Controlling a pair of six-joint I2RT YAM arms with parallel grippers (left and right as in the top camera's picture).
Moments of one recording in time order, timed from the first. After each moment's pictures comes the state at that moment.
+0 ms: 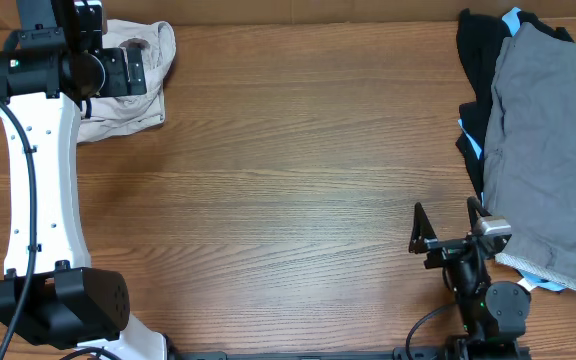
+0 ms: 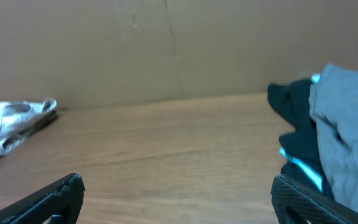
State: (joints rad) left arm 0.14 1.79 1.93 -1.08 -0.01 0.03; right arm 0.03 0.06 0.02 -0.01 -0.13 0.16
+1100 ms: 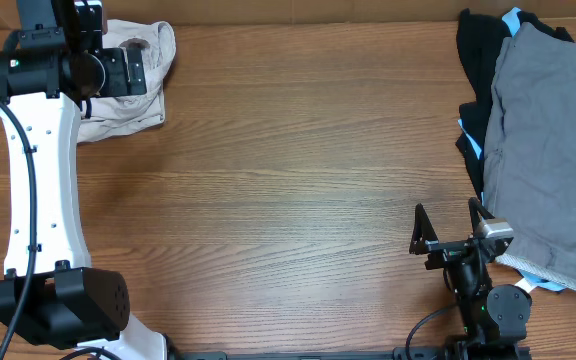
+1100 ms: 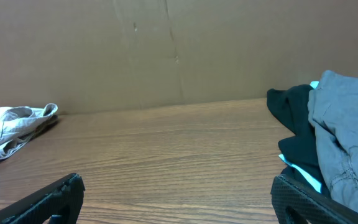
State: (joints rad) left arm 0.14 1.79 1.93 -1.08 -0.01 0.03; right arm 0.03 0.01 0.02 -0.02 -0.13 0.16
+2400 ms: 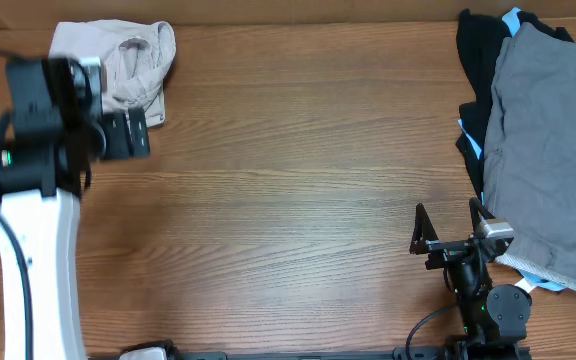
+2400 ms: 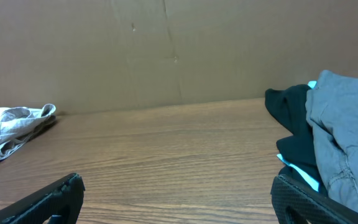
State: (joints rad) left arm 0.14 1.33 1.48 -1.08 -0.01 0.03; right arm 0.03 0.01 0.02 -0.02 -0.12 0.16
